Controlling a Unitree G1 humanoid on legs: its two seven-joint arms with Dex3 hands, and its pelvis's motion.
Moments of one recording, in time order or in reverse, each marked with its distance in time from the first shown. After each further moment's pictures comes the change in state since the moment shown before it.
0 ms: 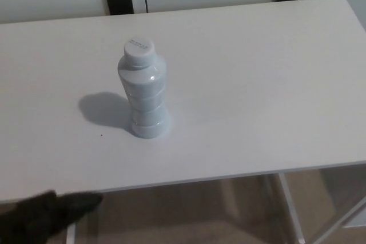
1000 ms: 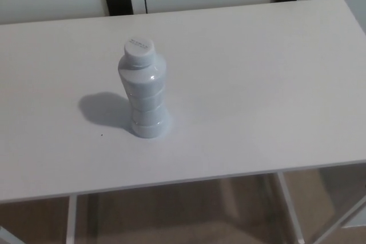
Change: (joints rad) left_arm -0.440 -0.070 -0.127 1.244 0.081 -0.024 0.156; right_arm 0.044 0.059 0.054 0.015 -0.011 0.000 -0.008
